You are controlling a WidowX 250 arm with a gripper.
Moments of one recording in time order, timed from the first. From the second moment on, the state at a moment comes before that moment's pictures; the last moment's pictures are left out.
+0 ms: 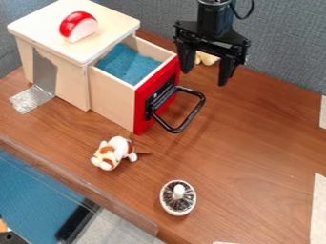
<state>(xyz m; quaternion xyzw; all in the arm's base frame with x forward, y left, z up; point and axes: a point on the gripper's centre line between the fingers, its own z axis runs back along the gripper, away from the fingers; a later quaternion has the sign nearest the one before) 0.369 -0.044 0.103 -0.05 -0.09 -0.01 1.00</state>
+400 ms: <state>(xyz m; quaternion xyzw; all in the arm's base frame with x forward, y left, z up) 0.358 -0.001 0.090 -0.02 -0.03 0.00 1.00</state>
